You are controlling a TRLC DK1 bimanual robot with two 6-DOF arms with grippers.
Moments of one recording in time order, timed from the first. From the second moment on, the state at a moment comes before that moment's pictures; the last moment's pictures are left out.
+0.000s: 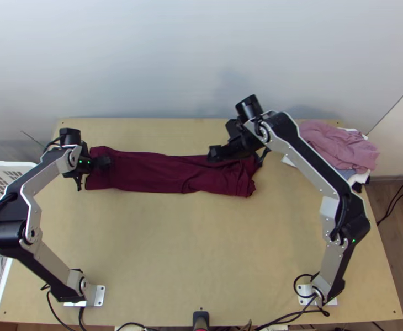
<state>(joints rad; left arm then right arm) 0.13 1.81 1.22 -0.46 -0.01 -0.16 0.54 1.95 1.90 -1.02 -0.45 0.22</state>
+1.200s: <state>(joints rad) 0.02 1.66 1.30 -0.52 0.04 -0.21 0.67 2.21 2.13 -1.02 -0.51 0.24</state>
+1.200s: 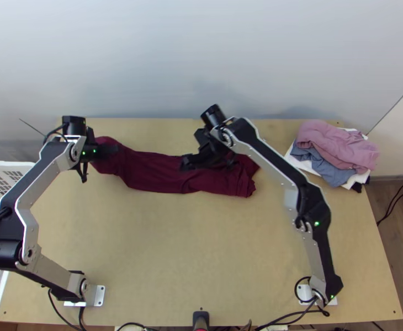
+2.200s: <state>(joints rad) -0.25 1.62 1.70 -0.70 0.06 -0.31 0.64 2.21 2.06 -1.03 -0.59 0.25</state>
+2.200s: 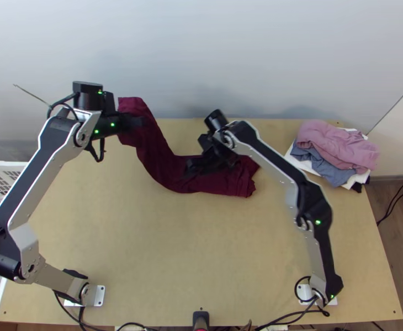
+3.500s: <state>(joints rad) -0.75 2.05 1.96 -0.57 -0.07 -0.35 0.28 1.62 1.67 -1.18 -0.74 0.26</state>
